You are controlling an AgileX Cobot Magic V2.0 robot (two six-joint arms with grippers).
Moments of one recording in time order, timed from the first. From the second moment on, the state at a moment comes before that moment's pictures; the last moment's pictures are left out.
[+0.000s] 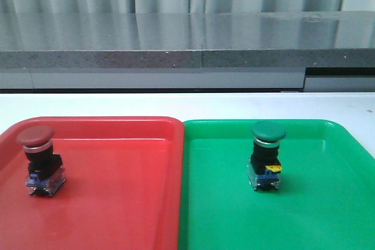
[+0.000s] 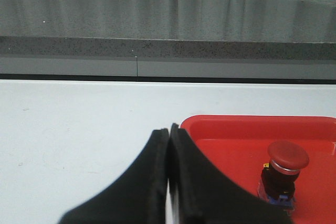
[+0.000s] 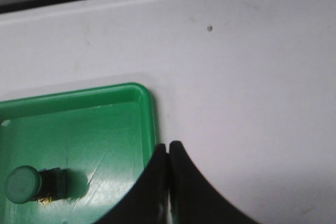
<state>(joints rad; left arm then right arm) -0.04 0.00 0.00 -0.06 0.19 -0.05 0.18 0.95 -0.90 -0.21 0.78 0.46</state>
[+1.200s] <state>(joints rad) -0.04 0.00 0.00 -0.06 0.19 -0.05 0.06 0.25 -0.19 -0.15 0.08 0.22</state>
